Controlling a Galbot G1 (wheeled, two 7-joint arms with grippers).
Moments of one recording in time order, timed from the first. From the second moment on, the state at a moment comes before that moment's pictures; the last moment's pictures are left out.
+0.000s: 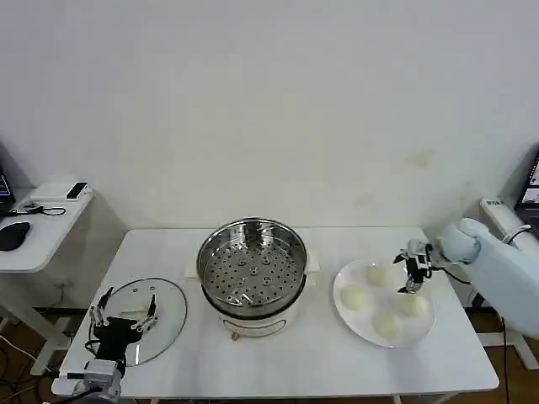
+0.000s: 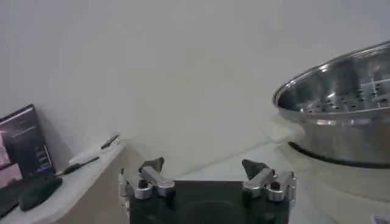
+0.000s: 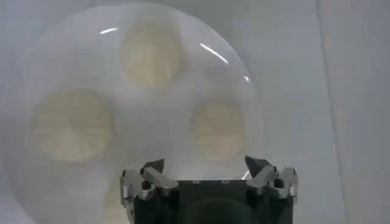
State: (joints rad) left arm 1.64 -1.29 -0.70 -2.15 0.10 0.20 -0.04; right arm -0.16 0.72 -0.52 1.09 -0.17 -0.14 -1.03
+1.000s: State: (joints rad) left arm 1.64 -1.30 -0.71 -2.15 0.10 0.20 -0.04; right arm -0.08 0.85 -0.65 0.94 -0.21 -0.18 -1.01
